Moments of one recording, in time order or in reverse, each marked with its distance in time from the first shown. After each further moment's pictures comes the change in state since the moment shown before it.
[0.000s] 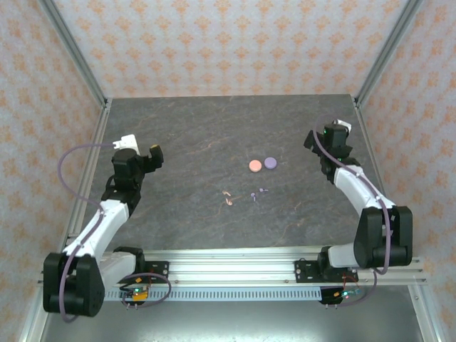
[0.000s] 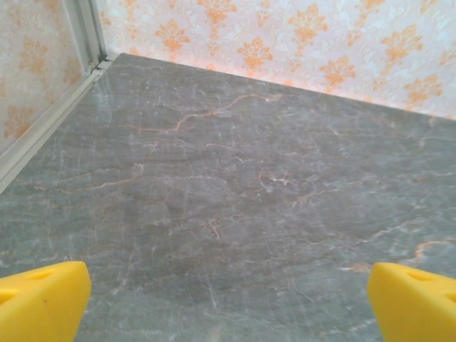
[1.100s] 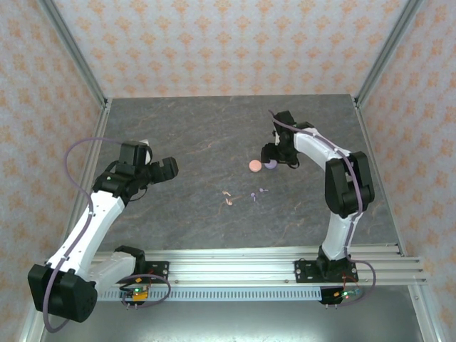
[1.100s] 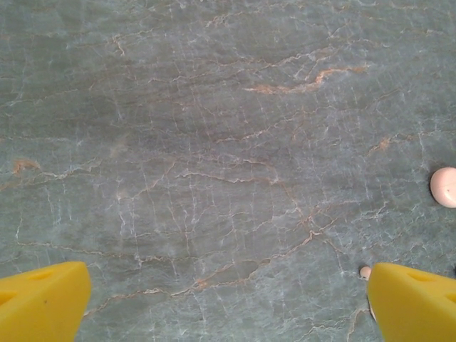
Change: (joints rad) left arm -0.133 0.008 0.320 -0.758 0.206 -0.201; right arm 0.280 0.518 0.525 -0.648 -0.314 -0.053
